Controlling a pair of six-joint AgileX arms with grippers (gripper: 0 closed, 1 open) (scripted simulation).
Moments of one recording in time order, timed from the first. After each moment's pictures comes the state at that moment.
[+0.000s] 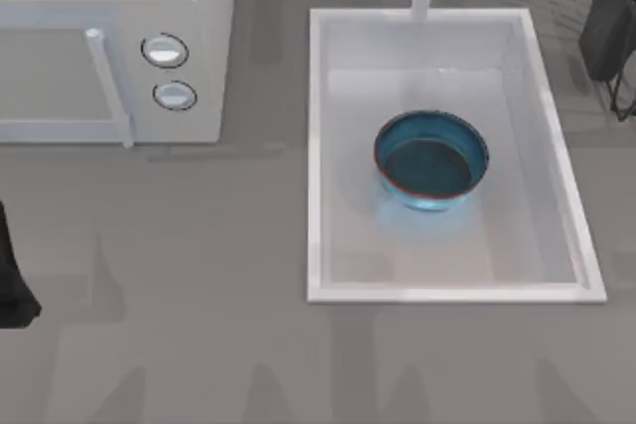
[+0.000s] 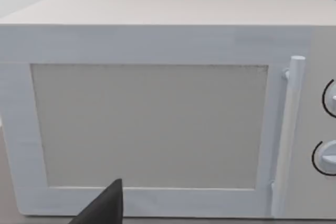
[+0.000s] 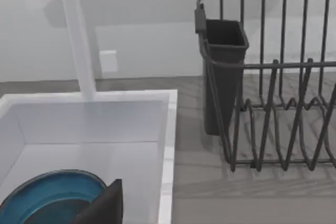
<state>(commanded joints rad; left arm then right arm) 0.00 0.00 0.00 0.00 0.00 0.00 0.05 0.20 0.18 -0.11 0.00 0.06</state>
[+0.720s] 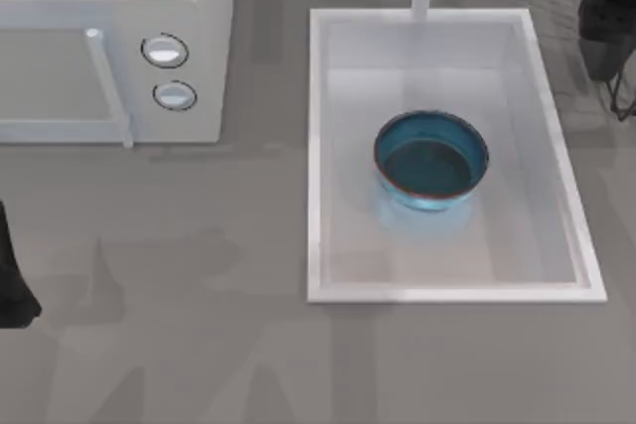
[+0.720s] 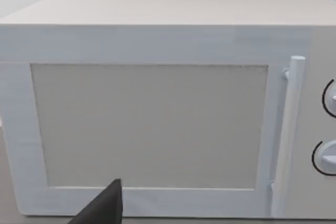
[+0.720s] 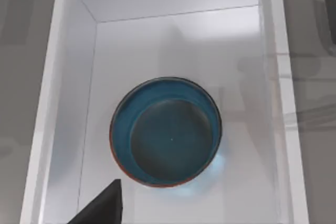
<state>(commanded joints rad) 0.00 0.00 0.00 0.00 0.00 0.00 0.27 1.34 1.26 -0.68 0.04 0.34</state>
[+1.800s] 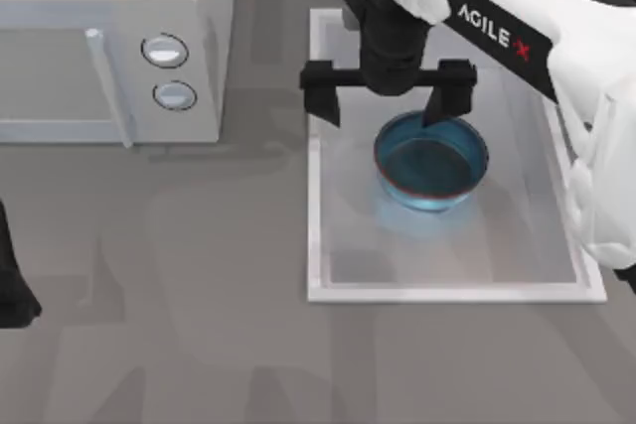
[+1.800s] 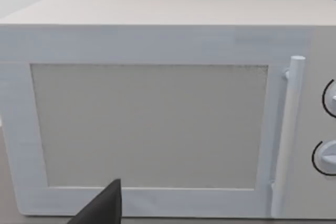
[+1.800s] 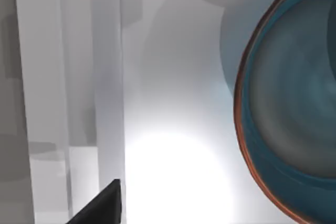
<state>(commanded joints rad) 0.00 0.00 0.00 0.00 0.00 0.00 0.52 2.68 2.53 -1.25 0.11 0.54</state>
